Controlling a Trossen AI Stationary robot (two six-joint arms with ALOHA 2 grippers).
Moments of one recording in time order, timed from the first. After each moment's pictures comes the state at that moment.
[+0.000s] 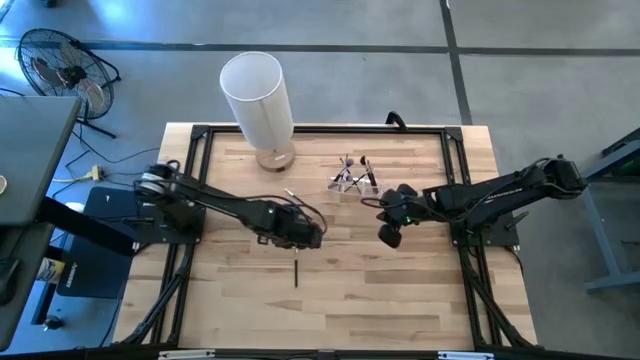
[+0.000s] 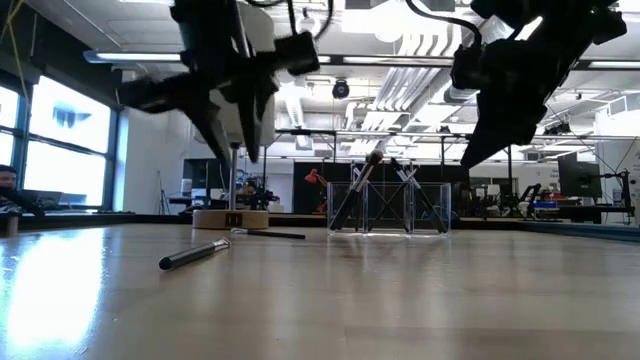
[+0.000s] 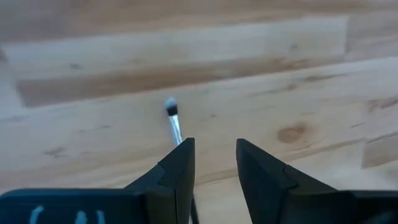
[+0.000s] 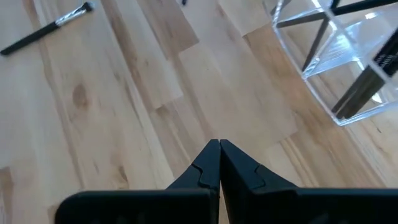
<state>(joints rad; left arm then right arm) -0.22 1.75 1.32 -0.82 -0.12 -1.68 0.11 1.18 0.64 -0.38 0.20 0.56</state>
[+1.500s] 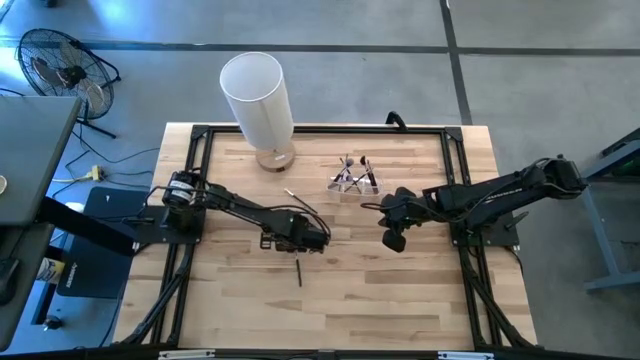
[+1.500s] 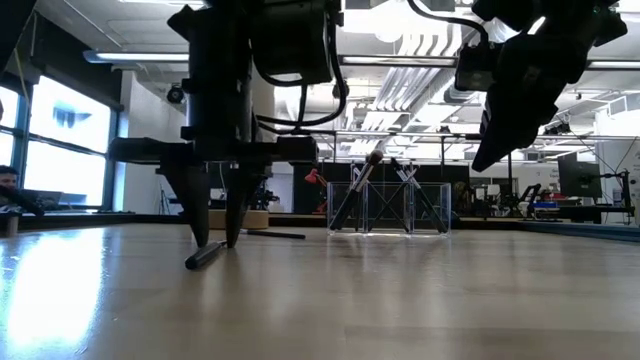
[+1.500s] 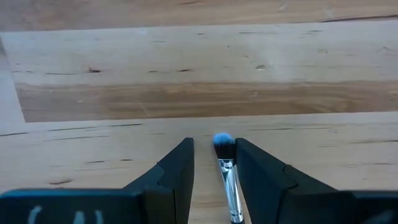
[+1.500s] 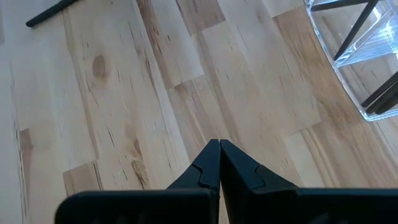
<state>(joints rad) -0.19 2.00 1.32 -0.82 -0.08 -1.73 0.11 1.18 0.64 -0.40 0.10 0.49</state>
